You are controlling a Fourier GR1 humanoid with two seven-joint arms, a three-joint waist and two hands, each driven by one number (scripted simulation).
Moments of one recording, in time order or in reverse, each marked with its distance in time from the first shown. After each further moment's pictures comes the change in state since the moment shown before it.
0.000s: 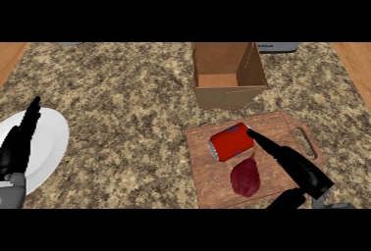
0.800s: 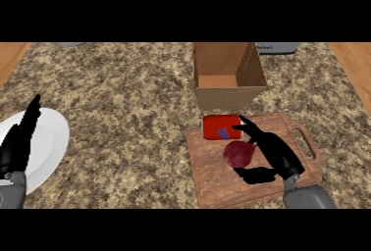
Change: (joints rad) left arm -0.011 -0.023 0.029 -0.008 -0.038 -0.027 0.002; right arm -0.125 0.130 0.003 0.204 0.235 -0.215 0.011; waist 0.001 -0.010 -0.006
